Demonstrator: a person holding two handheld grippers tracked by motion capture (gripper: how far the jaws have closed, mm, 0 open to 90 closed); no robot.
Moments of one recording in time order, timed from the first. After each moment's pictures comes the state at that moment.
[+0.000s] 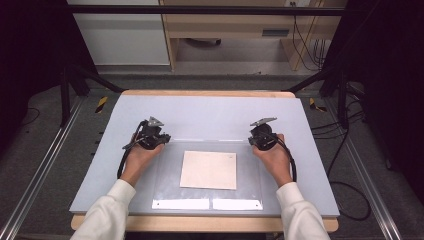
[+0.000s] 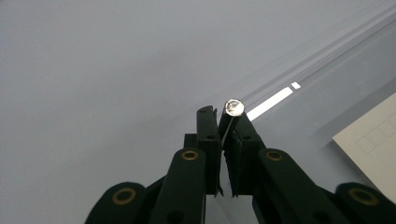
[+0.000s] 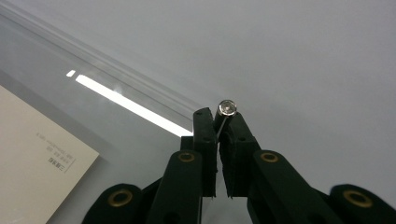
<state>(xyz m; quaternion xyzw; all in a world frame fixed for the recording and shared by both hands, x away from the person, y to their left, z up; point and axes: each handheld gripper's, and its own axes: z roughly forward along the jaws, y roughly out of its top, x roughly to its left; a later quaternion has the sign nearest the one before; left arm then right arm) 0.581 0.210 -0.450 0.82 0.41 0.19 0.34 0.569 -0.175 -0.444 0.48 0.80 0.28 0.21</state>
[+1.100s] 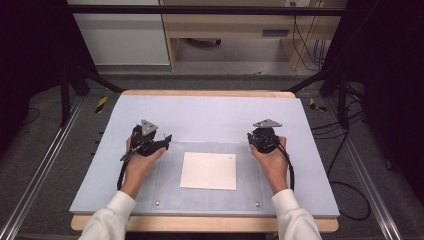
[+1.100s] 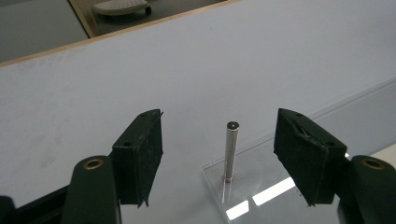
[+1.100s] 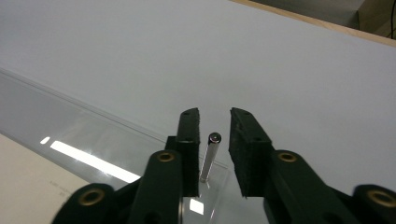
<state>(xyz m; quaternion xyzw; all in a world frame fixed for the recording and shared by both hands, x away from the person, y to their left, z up) 0.550 0.210 -0.445 0.75 0.45 0.29 0.39 0.552 -0.172 -0.439 0.50 0.74 0.35 0.28</state>
